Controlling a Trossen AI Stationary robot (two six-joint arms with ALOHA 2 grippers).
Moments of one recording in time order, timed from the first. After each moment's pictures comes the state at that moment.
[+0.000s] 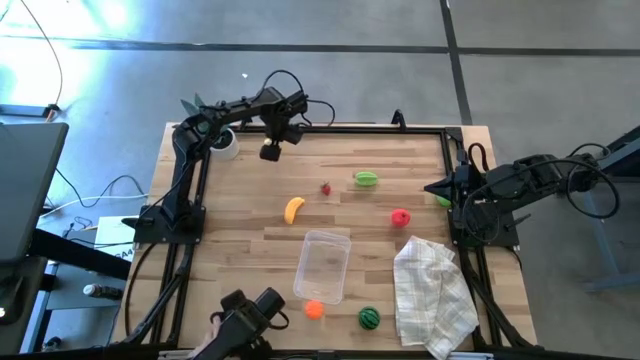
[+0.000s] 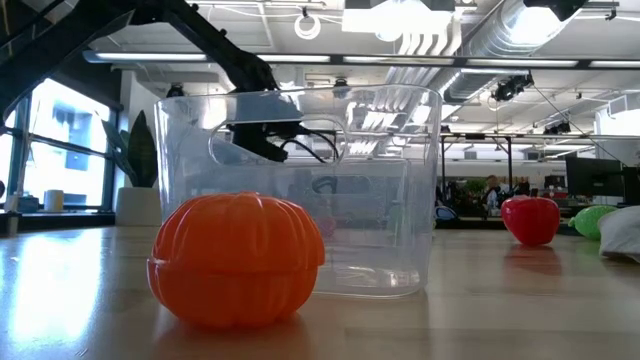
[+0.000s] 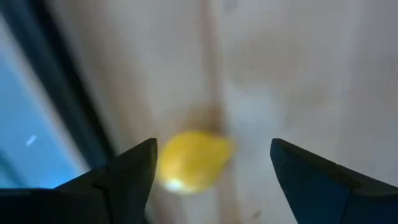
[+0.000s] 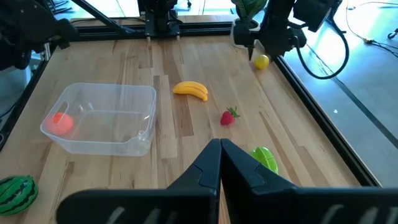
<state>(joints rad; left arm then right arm) 0.84 2.12 1.70 -1.19 -0.14 0.91 0.33 0.59 0.97 -0.92 0.46 0.20</state>
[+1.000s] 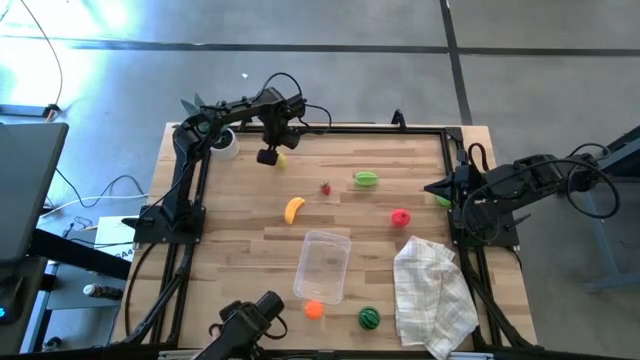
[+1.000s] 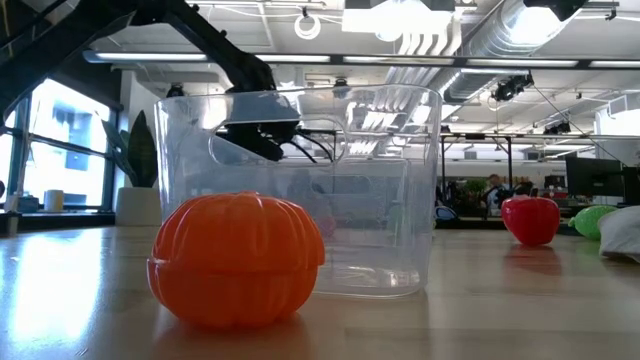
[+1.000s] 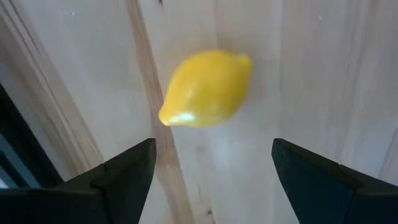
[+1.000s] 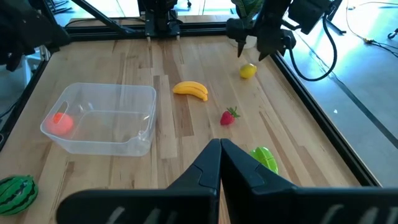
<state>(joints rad) 0.84 2.13 1.70 -1.31 0.00 0.88 0.33 0.59 0.97 -0.92 0.46 0.20</state>
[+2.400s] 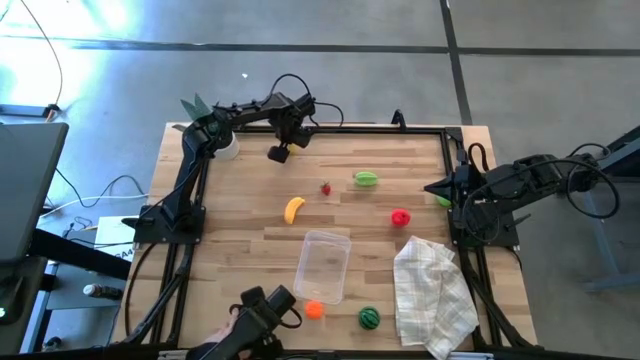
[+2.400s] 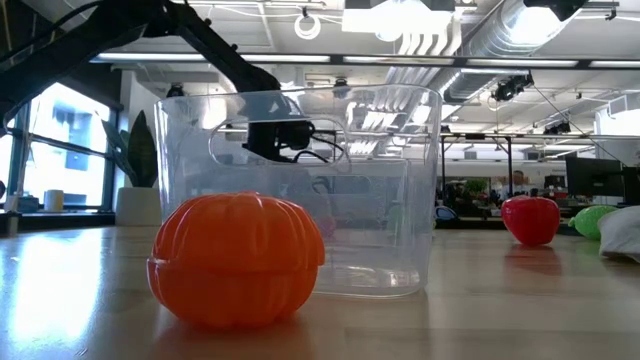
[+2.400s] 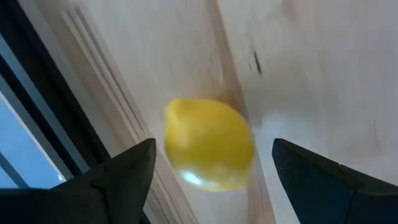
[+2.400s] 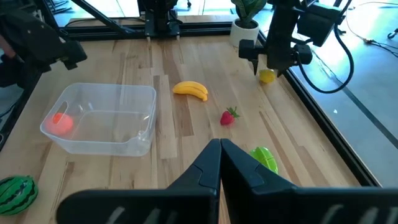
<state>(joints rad) 0.82 2.21 1.74 -1.05 -0.07 1.04 0.33 0.59 0.97 -0.92 0.46 0.20</state>
